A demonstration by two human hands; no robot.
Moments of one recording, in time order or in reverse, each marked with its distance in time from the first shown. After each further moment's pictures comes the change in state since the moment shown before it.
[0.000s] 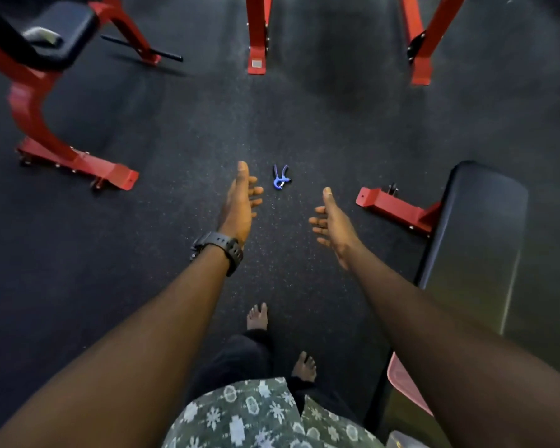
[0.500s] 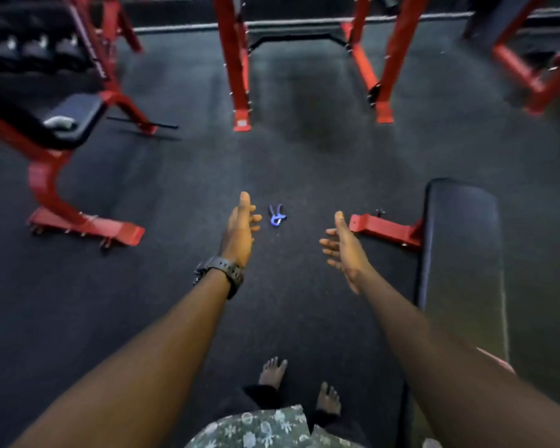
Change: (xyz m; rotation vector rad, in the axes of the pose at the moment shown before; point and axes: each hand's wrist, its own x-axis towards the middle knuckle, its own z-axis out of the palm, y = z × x) left_hand -0.046 0.033 -0.034 0.000 -0.064 0.048; right_hand -0.086 -0.008 0.002 0.200 0.114 -0.065
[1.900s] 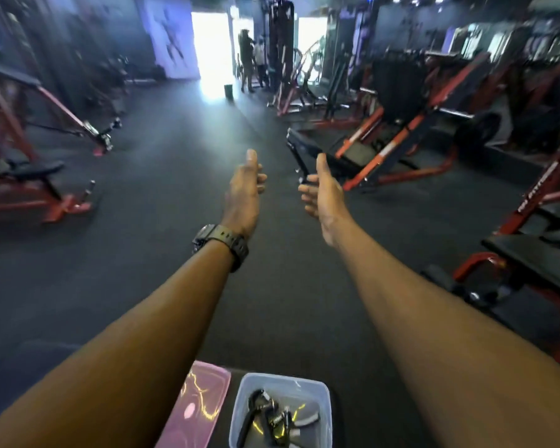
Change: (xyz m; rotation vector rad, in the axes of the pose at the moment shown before) left_hand -0.555 0.062 0.405 0.128 -1.798 0.596; right_hand -0.530 0.089 -0.376 0.686 1.744 -0.455
